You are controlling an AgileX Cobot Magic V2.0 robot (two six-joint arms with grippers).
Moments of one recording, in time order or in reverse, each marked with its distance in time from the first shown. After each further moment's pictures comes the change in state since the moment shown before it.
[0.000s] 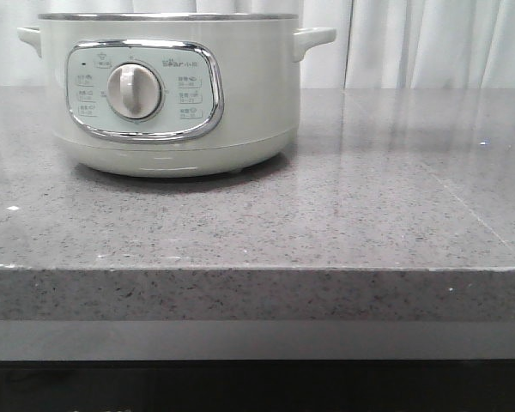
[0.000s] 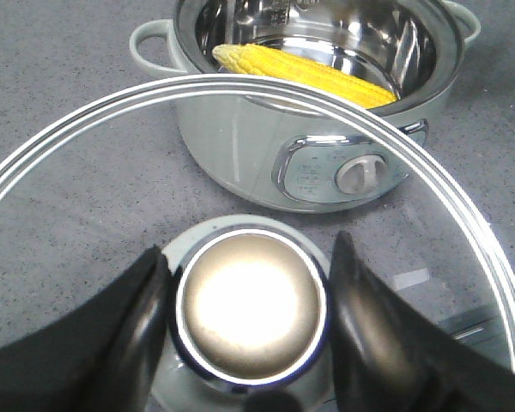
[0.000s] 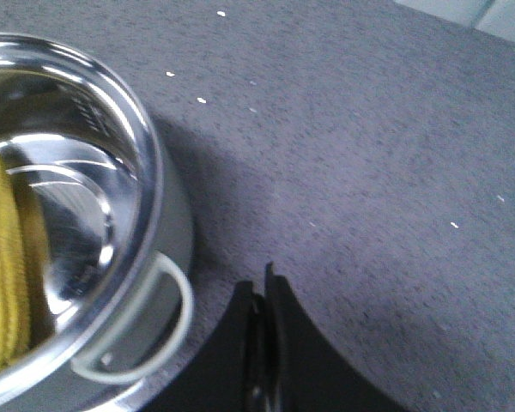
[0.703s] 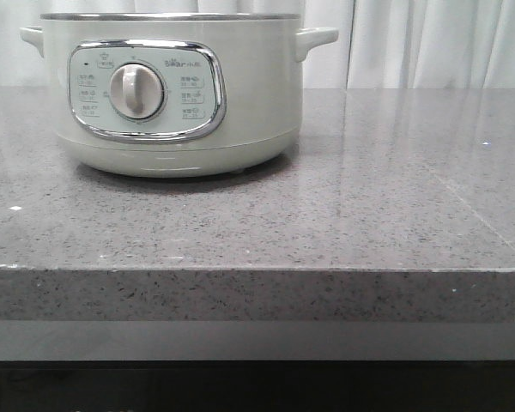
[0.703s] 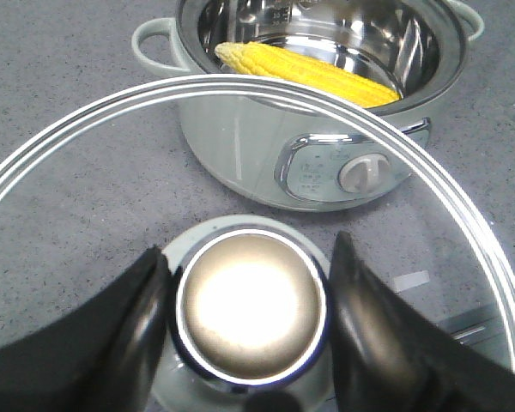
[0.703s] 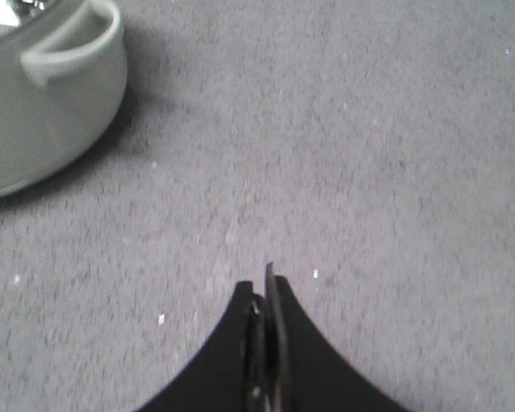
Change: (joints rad) left arm 0.000 0.013 0.000 0.000 0.000 0.000; right arm -0.102 -0.924 1.219 -0.015 -0.472 0.008
